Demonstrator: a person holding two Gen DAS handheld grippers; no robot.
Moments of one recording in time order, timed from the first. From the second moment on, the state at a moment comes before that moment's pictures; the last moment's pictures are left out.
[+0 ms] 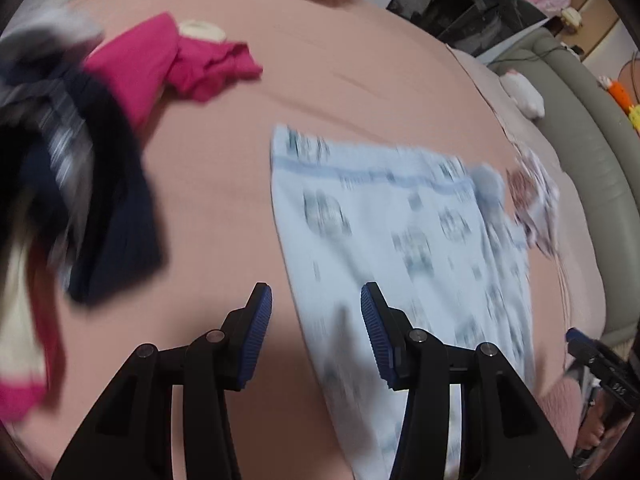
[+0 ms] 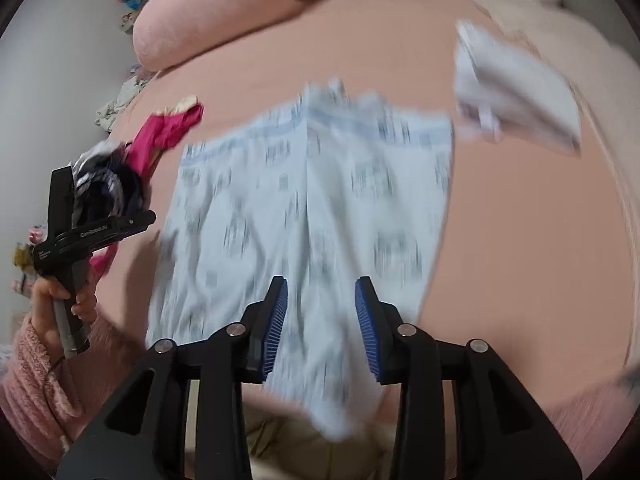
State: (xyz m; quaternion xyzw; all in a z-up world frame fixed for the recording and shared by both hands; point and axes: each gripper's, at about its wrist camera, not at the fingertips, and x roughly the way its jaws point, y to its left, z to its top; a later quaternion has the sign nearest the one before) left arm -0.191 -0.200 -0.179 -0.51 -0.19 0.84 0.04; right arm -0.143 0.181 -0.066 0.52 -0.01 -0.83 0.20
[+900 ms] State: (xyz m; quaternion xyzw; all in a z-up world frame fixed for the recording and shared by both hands) left arm -0.272 -0.214 -0.202 -0.49 -0.15 0.86 0.05; right arm -0.331 0.032 -0.157 0.49 0.17 -0.81 0.27
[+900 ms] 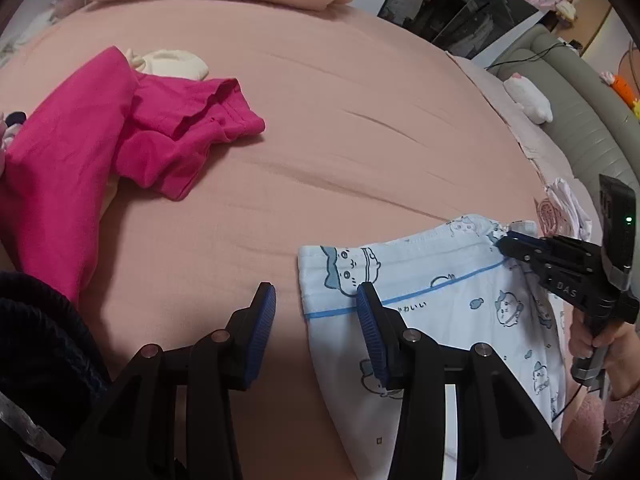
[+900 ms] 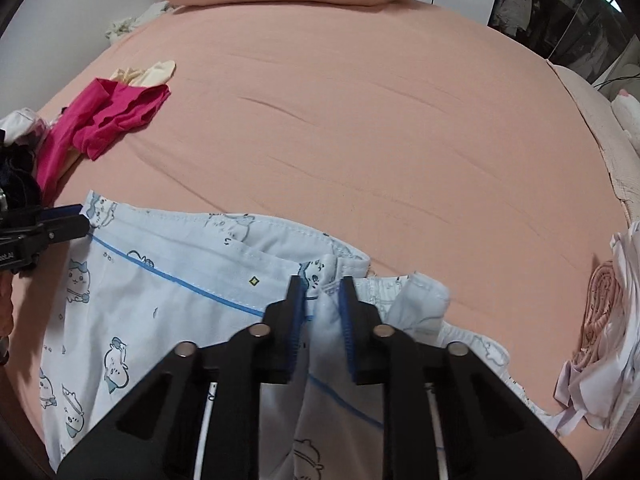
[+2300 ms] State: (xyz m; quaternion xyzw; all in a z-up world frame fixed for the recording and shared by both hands) left arm -0.276 -0.210 -0.201 -0.49 -0.05 0.87 -0.02; right arm -0.374 0.047 -0.162 0.50 0.01 -0.82 0.26
